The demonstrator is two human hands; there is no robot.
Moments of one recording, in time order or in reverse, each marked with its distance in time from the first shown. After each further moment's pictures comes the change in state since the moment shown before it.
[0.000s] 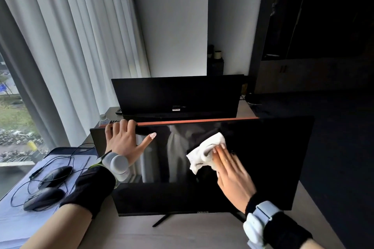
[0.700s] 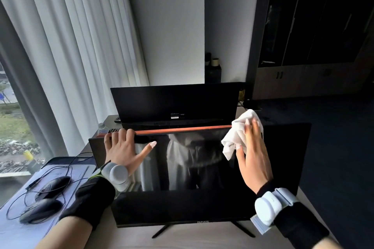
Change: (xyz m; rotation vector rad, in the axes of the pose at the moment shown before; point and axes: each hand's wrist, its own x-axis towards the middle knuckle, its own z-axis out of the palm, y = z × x) left_hand -0.003 0.005 -0.004 -0.049 0.006 -0.031; right_hand 0.041 0.046 -0.049 0.390 0.187 0.373
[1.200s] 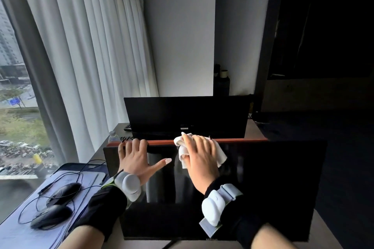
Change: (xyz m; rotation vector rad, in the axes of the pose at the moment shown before) left_hand 0.003 -0.003 -0.002 0.046 -0.117 0.011; right_hand 0.033 -0.129 0.070 -0.154 -0.253 -0.223
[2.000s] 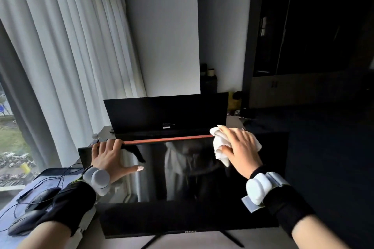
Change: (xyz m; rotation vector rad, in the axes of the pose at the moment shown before) left_hand 0.000 0.007 -0.024 0.100 -0.142 0.026; right_hand -0.046 0.161 -0.070 -0.008 0.071 0.113
